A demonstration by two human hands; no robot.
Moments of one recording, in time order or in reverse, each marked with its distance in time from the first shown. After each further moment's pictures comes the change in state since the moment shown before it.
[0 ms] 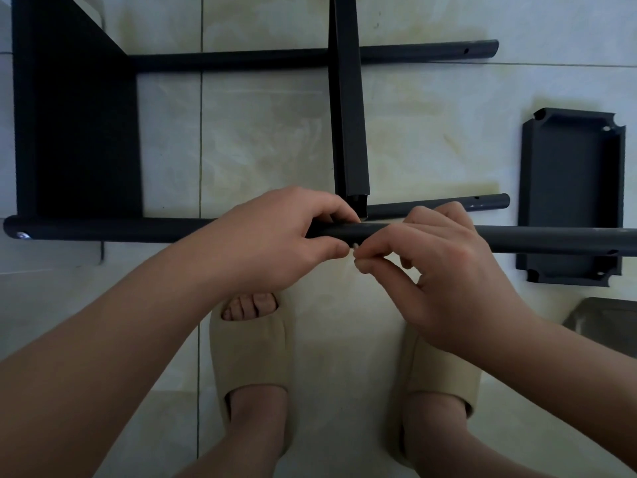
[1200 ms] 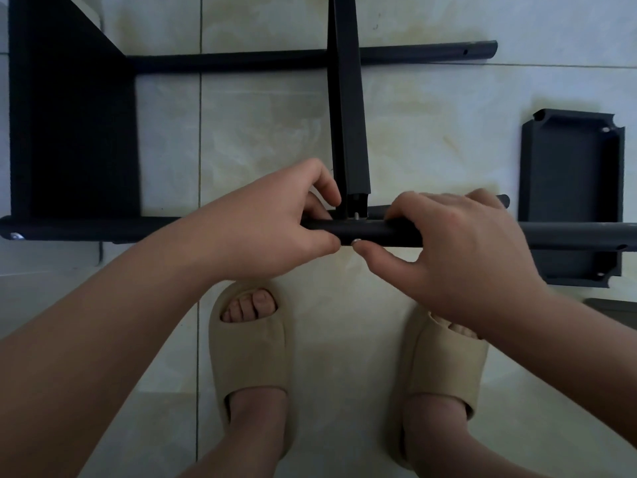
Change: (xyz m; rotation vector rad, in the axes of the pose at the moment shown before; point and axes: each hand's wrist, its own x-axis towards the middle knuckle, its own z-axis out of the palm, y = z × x) left_hand -0.001 0.002 -0.012 -0.110 0.020 -0.060; right_hand 0.017 0.003 -0.009 -0.283 -0.147 0.315
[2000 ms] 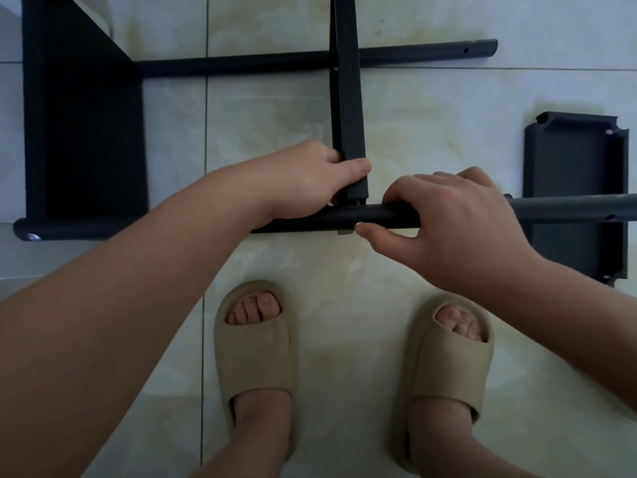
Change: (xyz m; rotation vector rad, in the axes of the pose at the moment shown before) left_hand 0.060 0.006 -0.006 -0.031 0.092 -0.116; right_hand 0.024 0.012 0.005 0.042 -0.004 -0.071
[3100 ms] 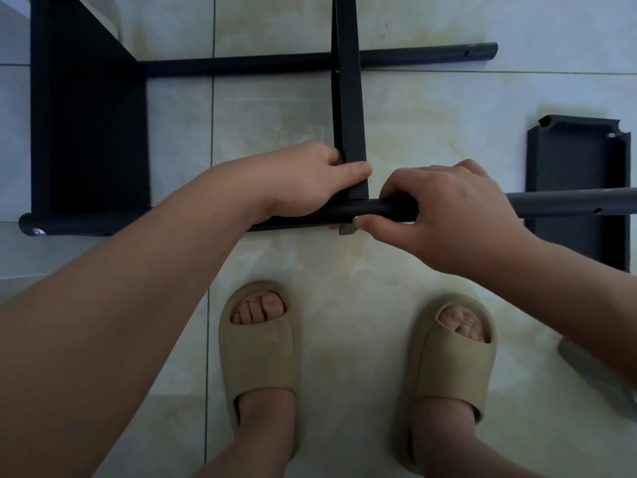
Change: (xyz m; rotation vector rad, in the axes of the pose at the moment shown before) left_hand 0.003 -0.007 -0.010 0.051 -0.061 0.071; right_hand 0.017 0.005 0.003 -0.011 -0.063 0.001
